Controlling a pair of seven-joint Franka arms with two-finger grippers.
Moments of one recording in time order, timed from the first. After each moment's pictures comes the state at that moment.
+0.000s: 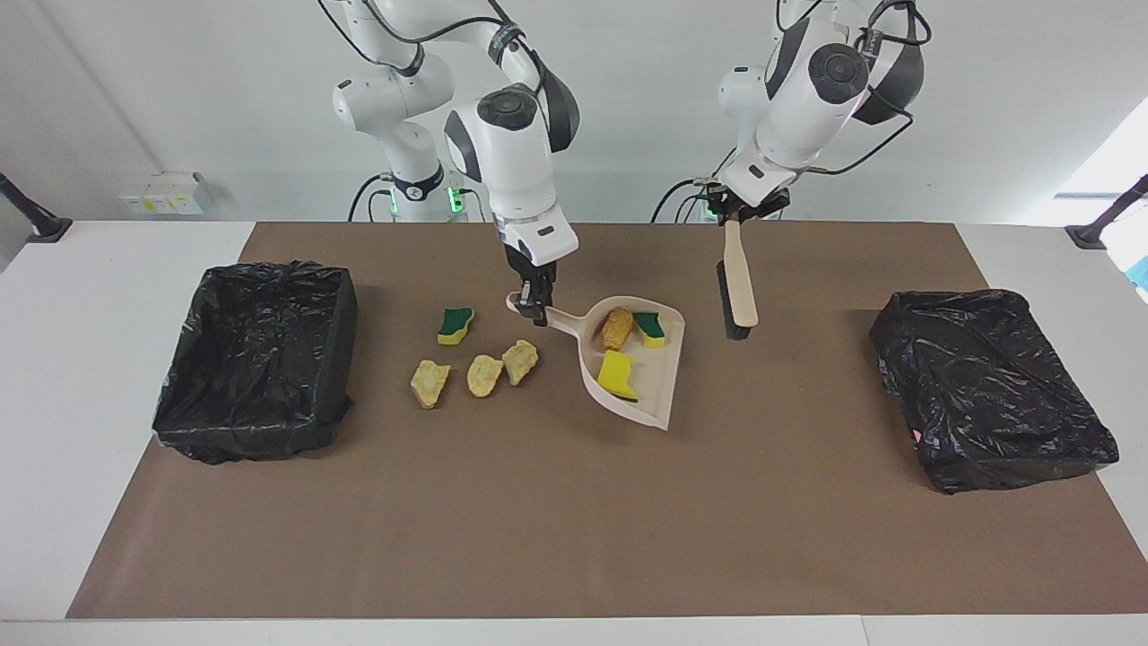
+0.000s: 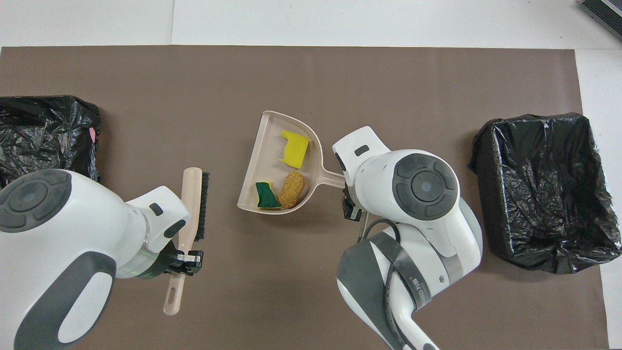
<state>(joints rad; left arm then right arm) -0.34 -0.25 -0.05 -2.11 -0.18 1.61 -0.29 0.53 0.09 -0.03 -1.90 0.01 2.17 -0.80</state>
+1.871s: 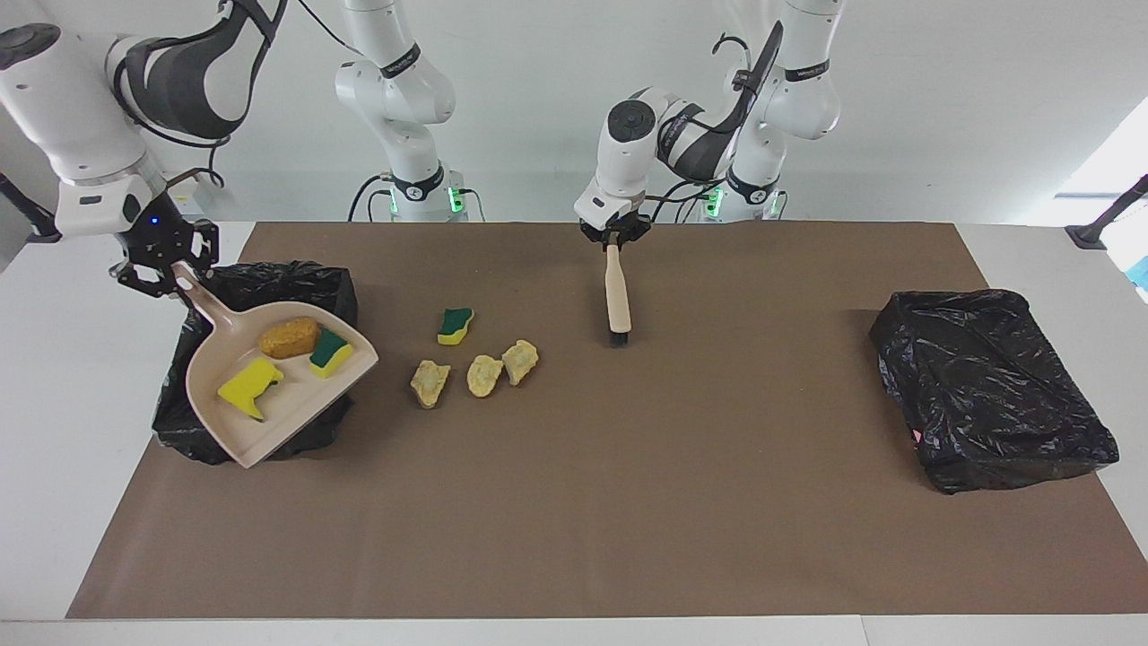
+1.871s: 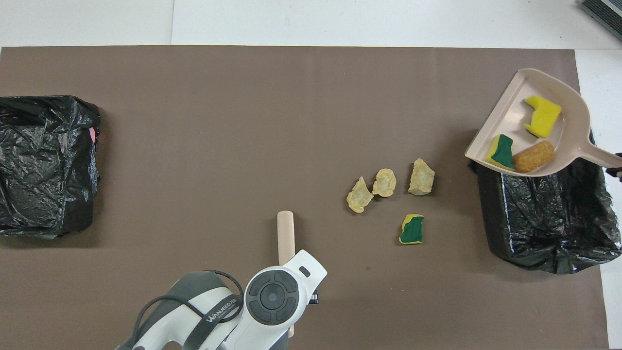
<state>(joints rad) -0.81 -0.06 -0.08 -2.33 -0.19 2.14 -0.74 -0.29 -0.02 -0.07 -1.84 0.02 1.91 -1.38</state>
